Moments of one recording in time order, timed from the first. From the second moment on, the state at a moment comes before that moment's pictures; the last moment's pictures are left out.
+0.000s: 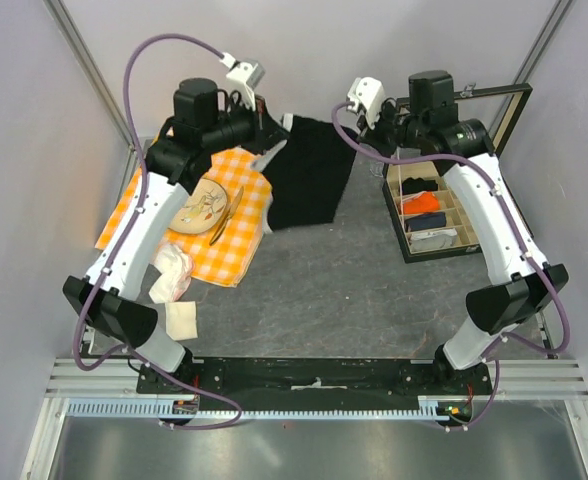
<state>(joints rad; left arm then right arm) -0.41 1.57 1.76 -0.48 0.46 -0.17 0.33 1.66 1.94 -0.83 -0.44 -0.68</state>
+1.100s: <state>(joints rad) -0.64 1.11 1.43 -0.56 0.65 -0.27 0.37 1.03 1.55 -0.96 -0.73 -0.72</state>
